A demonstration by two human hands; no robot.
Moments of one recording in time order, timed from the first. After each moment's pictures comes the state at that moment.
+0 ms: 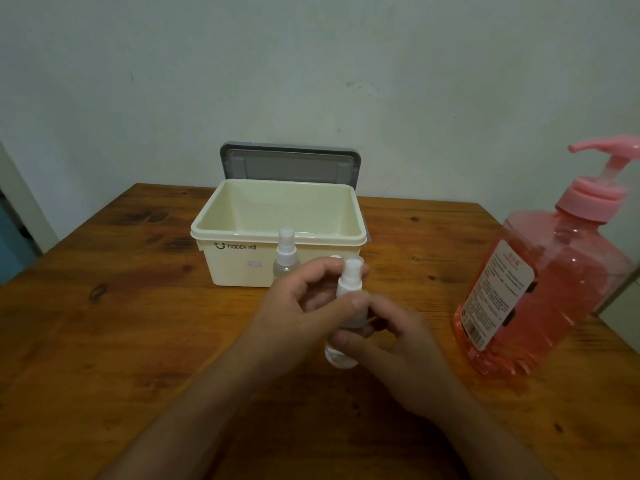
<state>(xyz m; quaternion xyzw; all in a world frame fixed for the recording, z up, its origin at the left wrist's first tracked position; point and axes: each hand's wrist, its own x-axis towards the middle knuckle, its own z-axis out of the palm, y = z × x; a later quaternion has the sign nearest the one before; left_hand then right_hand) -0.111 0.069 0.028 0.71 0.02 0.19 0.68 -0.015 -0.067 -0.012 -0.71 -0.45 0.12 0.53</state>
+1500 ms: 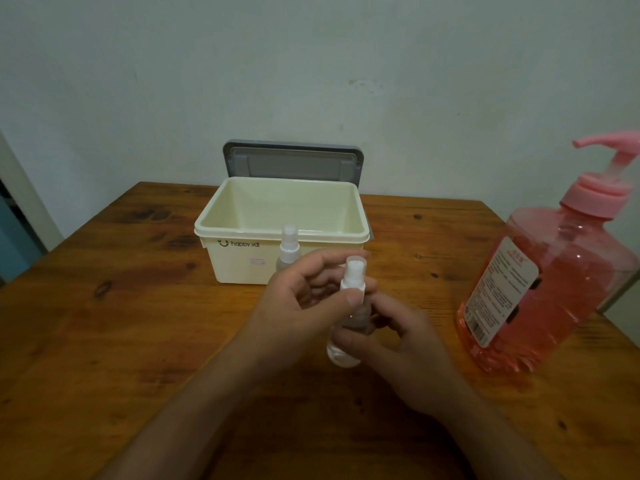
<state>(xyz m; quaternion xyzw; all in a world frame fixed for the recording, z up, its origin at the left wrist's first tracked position) -0.112 0.075 0.024 0.71 -0.01 0.19 0.68 -0.015 -0.067 -0.015 -0.69 -0.45 0.13 0.54</state>
